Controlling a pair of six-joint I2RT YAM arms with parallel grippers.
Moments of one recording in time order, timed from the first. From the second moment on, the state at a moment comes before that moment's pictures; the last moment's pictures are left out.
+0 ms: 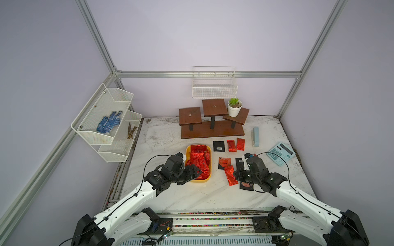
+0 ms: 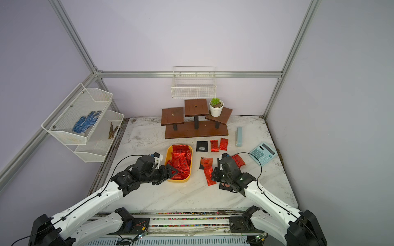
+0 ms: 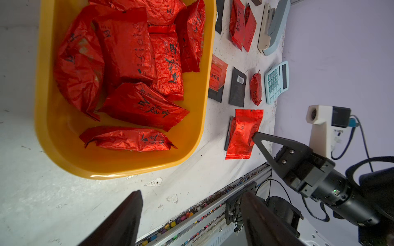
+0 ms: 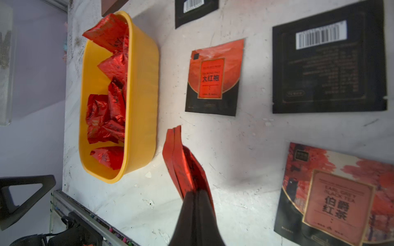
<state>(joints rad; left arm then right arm) -0.63 0.99 0.70 -0.46 0.26 -1.00 0.52 1.00 0.52 -0.33 -0.16 0.80</state>
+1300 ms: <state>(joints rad) -0.63 0.84 0.82 -0.65 0.15 -1.06 0.46 0.84 0.51 -0.35 -0.17 0.91</state>
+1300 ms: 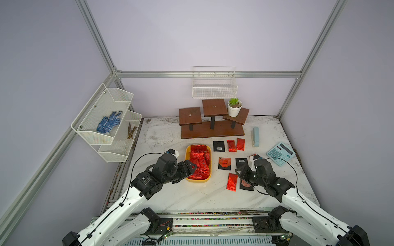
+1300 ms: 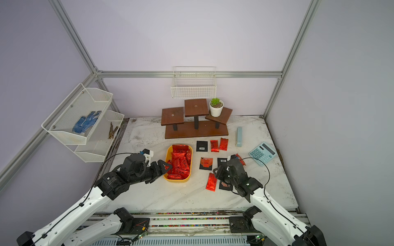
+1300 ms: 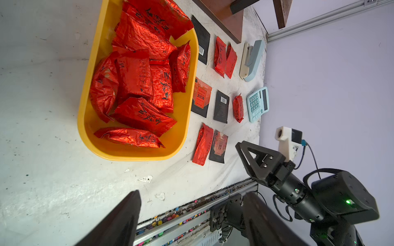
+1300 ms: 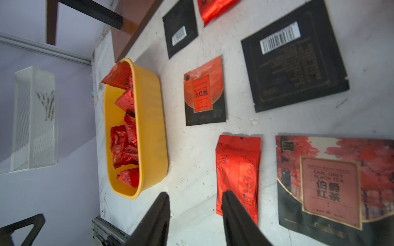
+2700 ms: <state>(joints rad) -0.43 0.67 0.66 -0.68 0.33 -1.02 0.91 1.80 1.37 -0.67 -0.19 0.30</state>
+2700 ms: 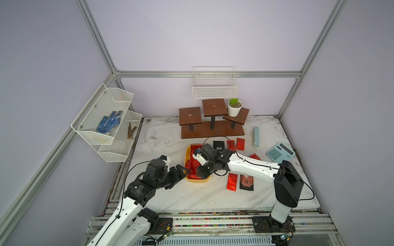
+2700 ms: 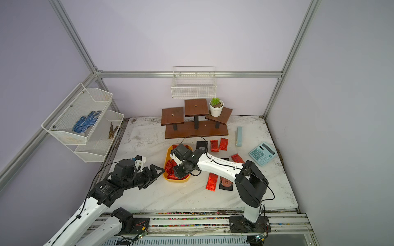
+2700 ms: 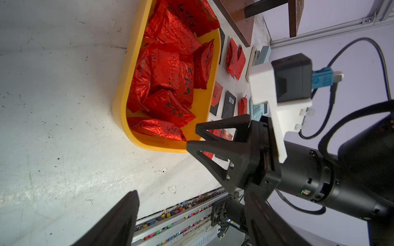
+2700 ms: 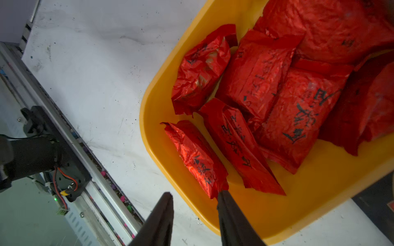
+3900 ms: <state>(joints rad) -0.43 0.57 0.58 -0.67 0.33 -1.07 0.92 1.94 1.45 -0.68 -0.15 0.22</state>
